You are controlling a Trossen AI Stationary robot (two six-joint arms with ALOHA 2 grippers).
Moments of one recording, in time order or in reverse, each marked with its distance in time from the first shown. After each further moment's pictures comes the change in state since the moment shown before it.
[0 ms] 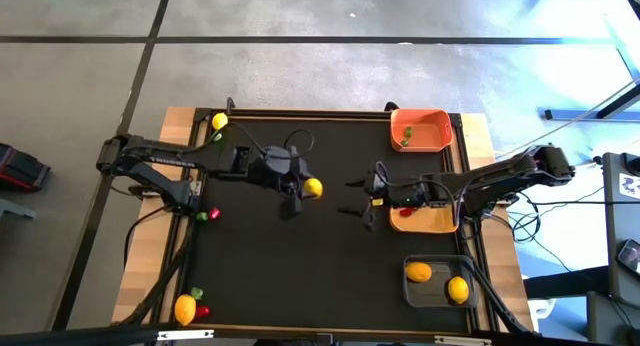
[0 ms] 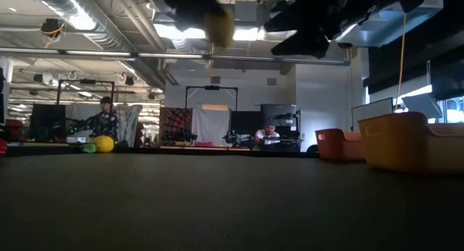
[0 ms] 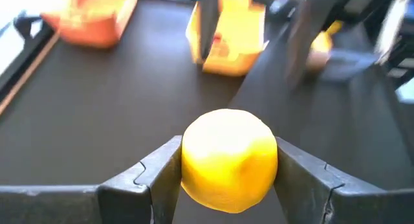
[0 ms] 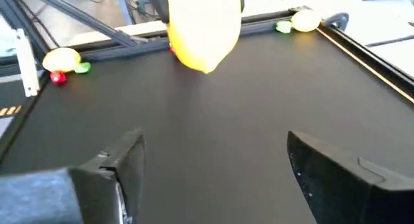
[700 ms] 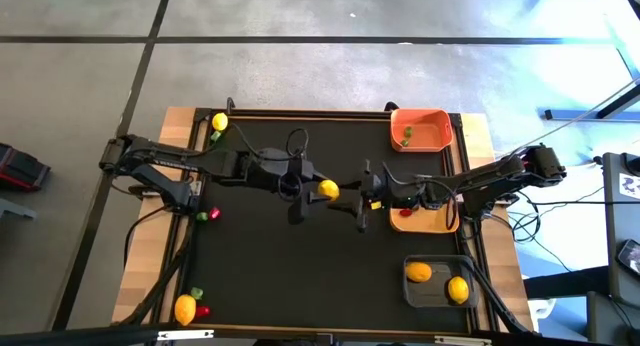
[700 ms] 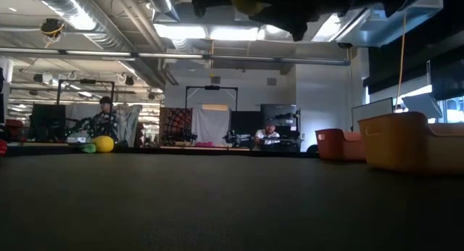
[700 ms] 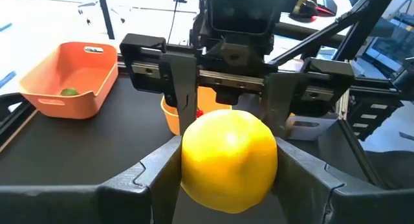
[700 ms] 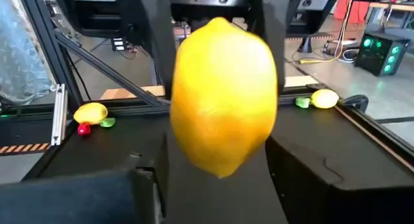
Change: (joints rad) left arm -0.039 0.032 -0.001 0.265 0.006 0.025; right arm 0.000 0.090 0.000 0.374 -0.058 -0.153
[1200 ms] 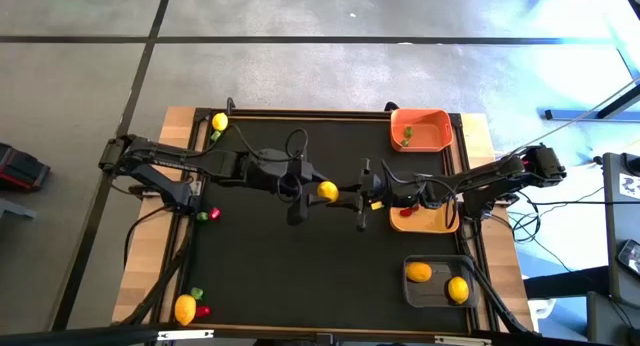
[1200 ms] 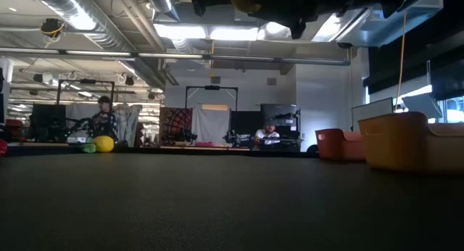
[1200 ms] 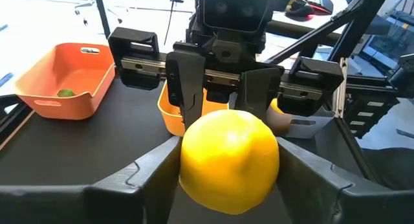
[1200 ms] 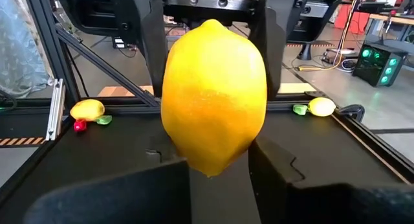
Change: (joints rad) left arm 0.000 -0.002 0.000 -0.003 0.003 0.011; right arm -0.001 0.000 0.000 0.015 -0.016 -0.054
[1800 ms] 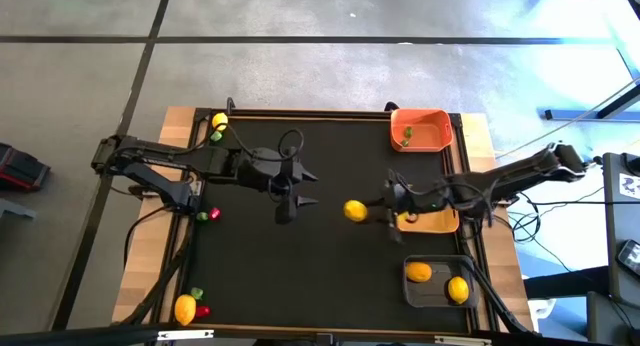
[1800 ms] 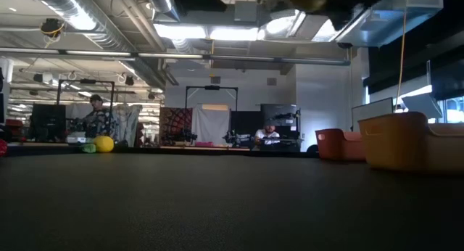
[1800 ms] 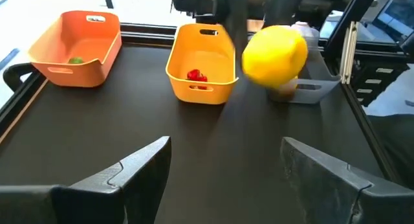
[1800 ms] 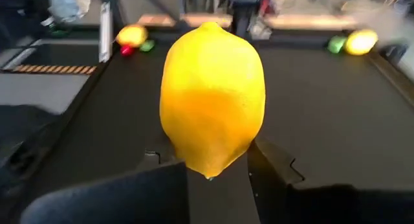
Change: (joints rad) left arm -0.006 -0.076 0.000 -0.199 -0.009 0.003; right arm 0.121 -0.281 0.002 -0.575 -0.009 0.072
